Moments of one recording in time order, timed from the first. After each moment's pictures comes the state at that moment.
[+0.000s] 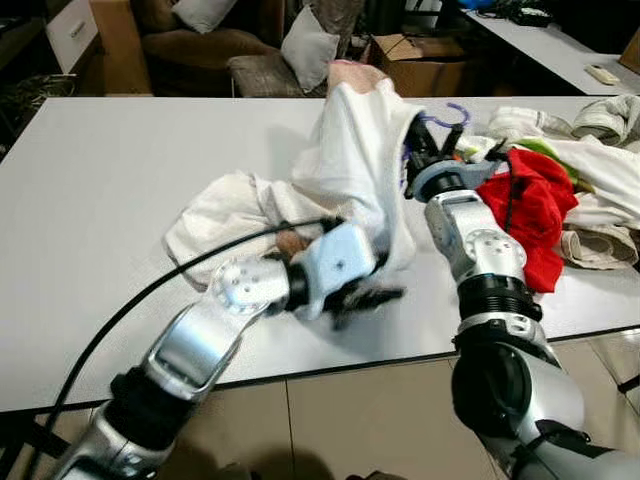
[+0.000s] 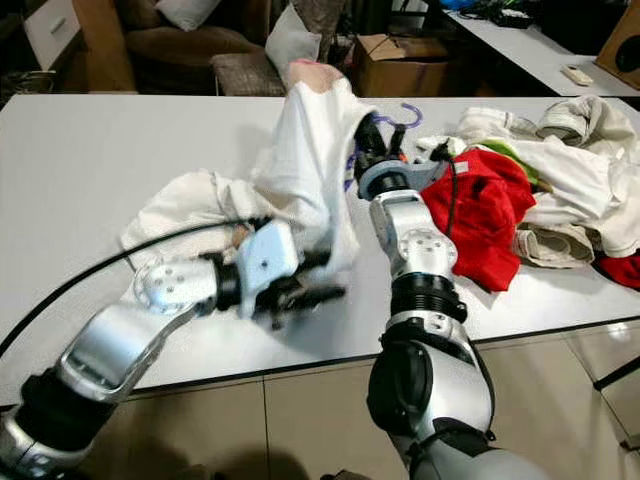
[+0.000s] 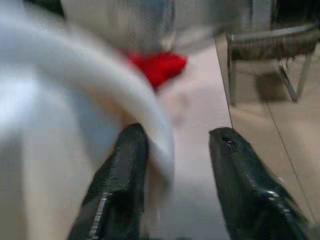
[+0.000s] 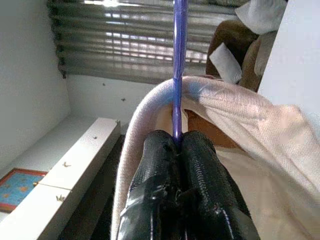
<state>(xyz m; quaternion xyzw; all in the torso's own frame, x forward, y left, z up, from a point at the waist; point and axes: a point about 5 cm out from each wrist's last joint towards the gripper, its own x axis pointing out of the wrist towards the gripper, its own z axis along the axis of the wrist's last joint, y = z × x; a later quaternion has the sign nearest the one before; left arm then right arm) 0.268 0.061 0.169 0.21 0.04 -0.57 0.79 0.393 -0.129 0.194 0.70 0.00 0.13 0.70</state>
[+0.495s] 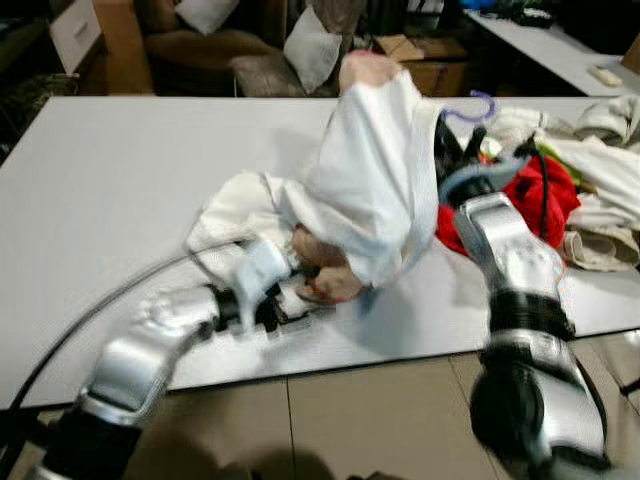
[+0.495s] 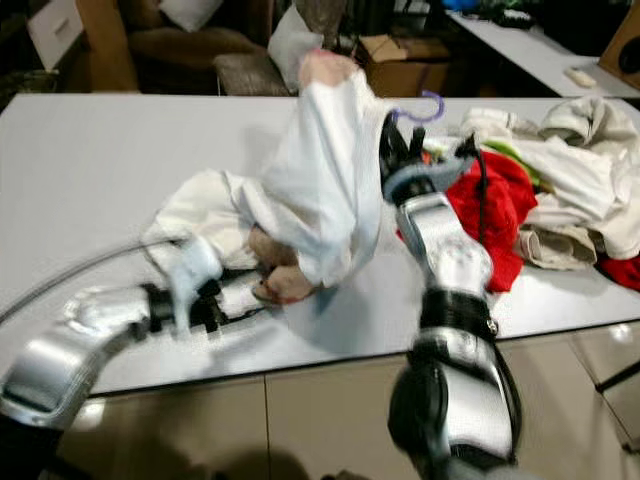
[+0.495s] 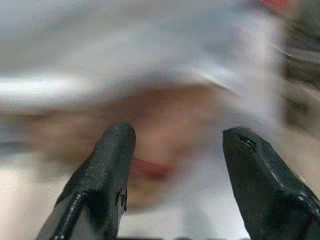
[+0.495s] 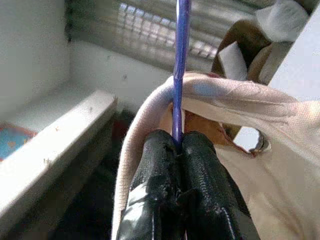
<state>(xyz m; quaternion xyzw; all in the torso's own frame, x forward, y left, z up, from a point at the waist) 0.272 0.139 0.146 0.09 0.10 -0.44 0.89 0.368 -0.153 0.193 0.62 0.00 0.19 0.76</state>
